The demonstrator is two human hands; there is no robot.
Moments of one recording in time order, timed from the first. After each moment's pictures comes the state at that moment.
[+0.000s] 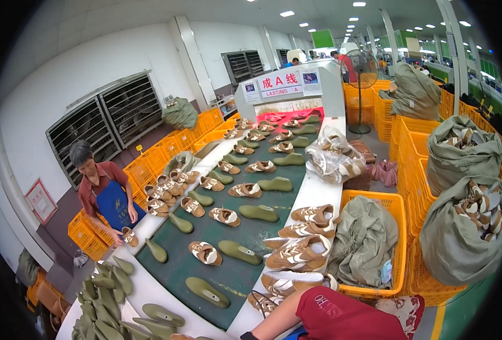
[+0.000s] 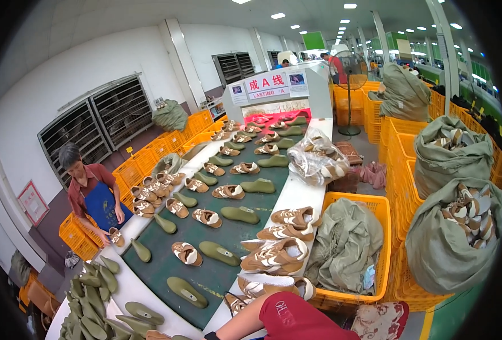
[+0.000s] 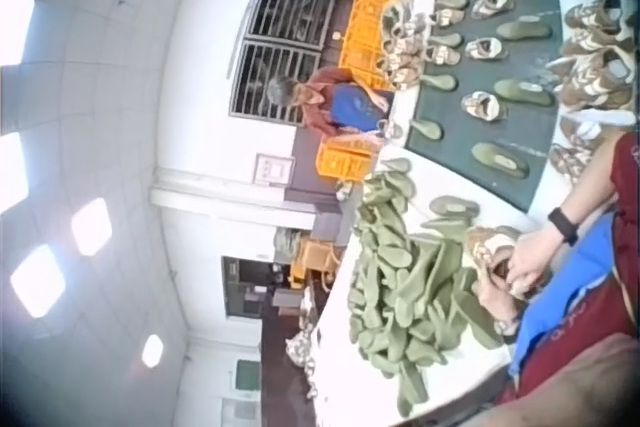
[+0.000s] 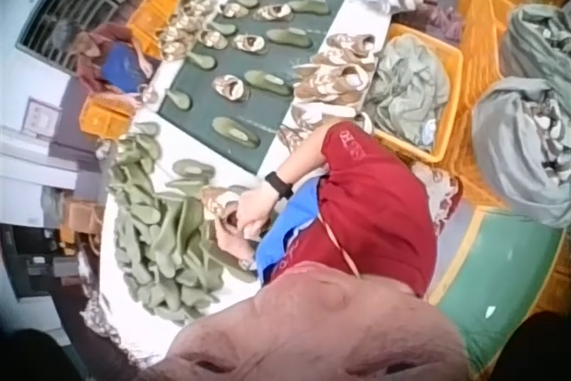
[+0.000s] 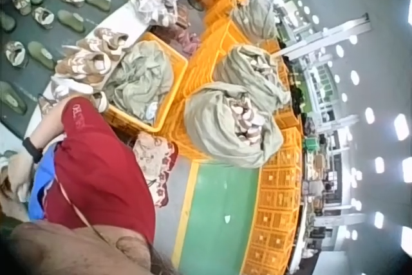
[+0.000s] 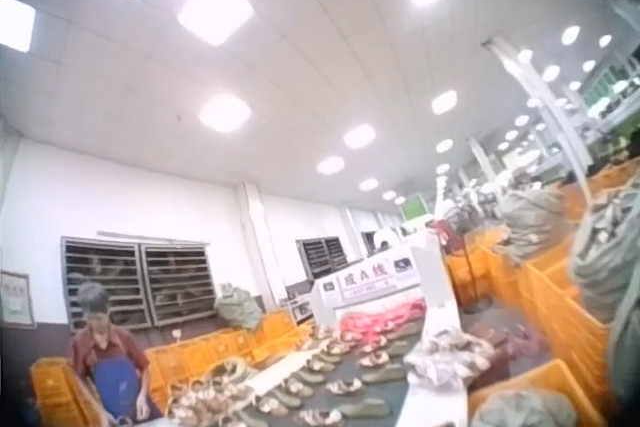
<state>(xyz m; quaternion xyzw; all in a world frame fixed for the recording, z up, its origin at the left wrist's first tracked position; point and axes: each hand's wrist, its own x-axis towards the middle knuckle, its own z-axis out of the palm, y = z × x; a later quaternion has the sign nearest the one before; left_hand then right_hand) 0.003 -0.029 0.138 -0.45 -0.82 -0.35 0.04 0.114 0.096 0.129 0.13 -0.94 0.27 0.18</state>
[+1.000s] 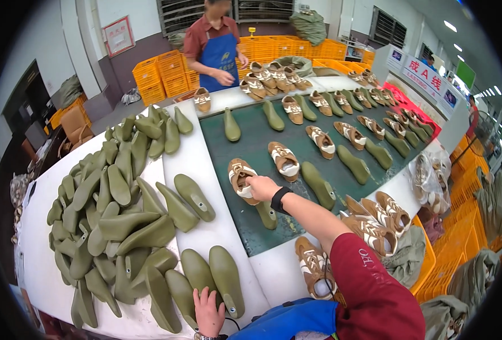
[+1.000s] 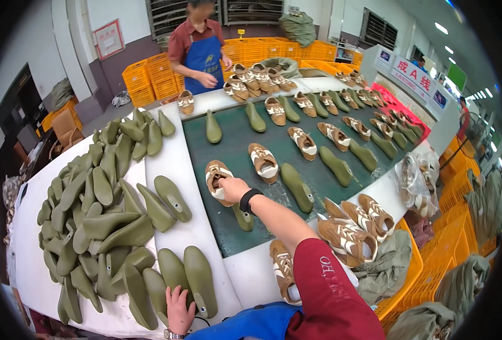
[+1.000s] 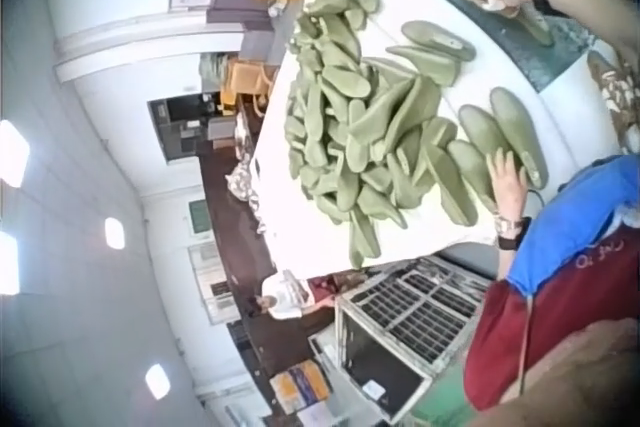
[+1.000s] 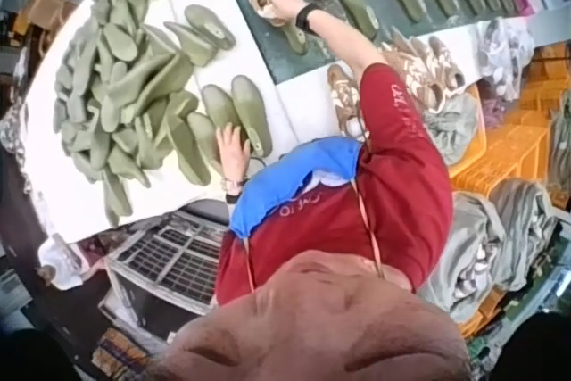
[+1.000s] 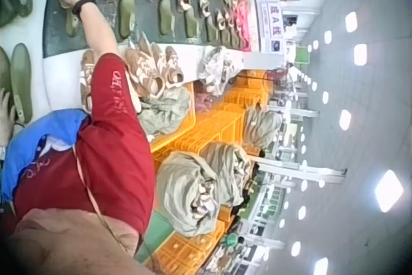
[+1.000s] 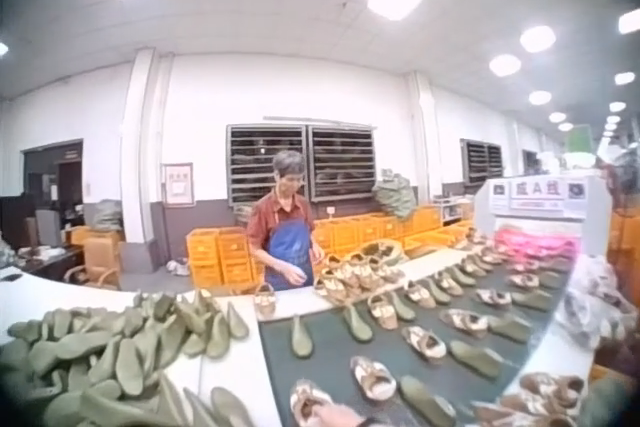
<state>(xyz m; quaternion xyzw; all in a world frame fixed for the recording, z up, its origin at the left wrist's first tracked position) -0.026 -0.053 0.046 -0.51 -0.83 -0.23 -0.07 -0.003 0.373 0.043 -0.27 -0.94 0.20 0.06</state>
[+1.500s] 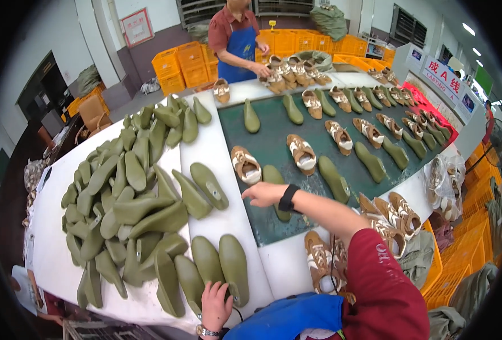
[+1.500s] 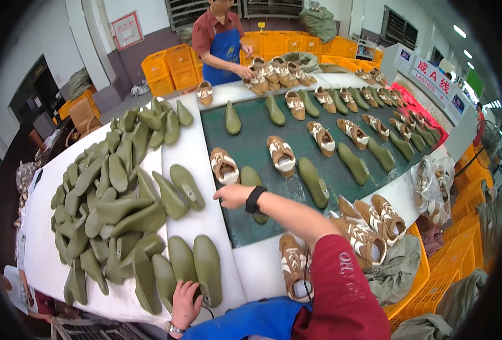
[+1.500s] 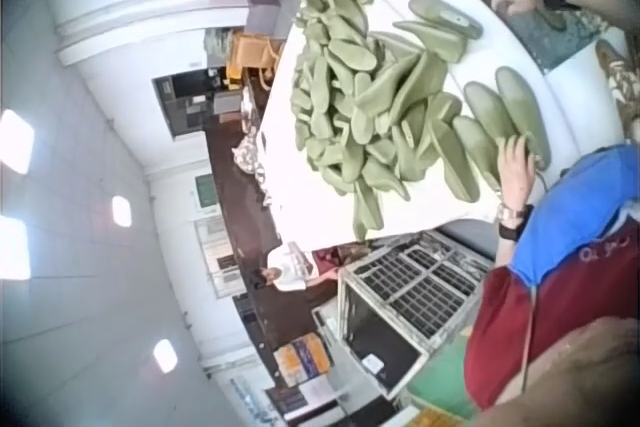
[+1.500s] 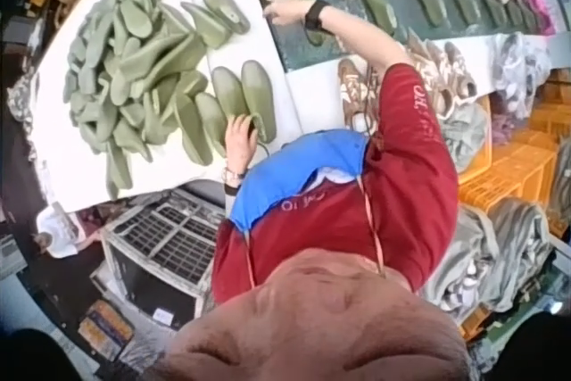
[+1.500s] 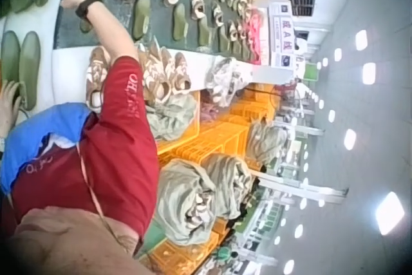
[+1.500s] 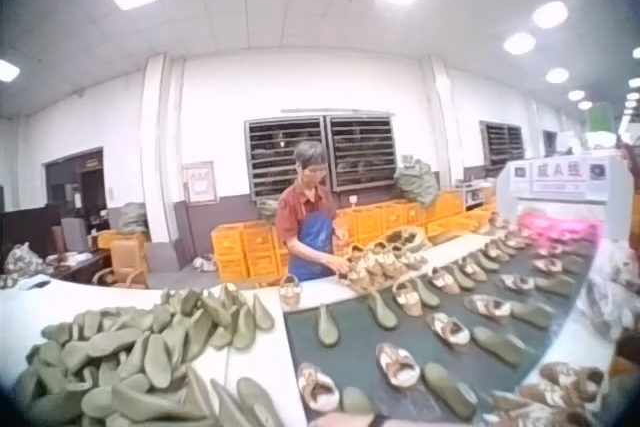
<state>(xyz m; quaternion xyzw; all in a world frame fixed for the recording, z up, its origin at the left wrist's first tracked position) -0.008 -0.059 0.069 -0.52 -0.84 -0.16 -0.05 -0.006 0.325 0.081 -0.05 -0.95 0.30 -0.07</state>
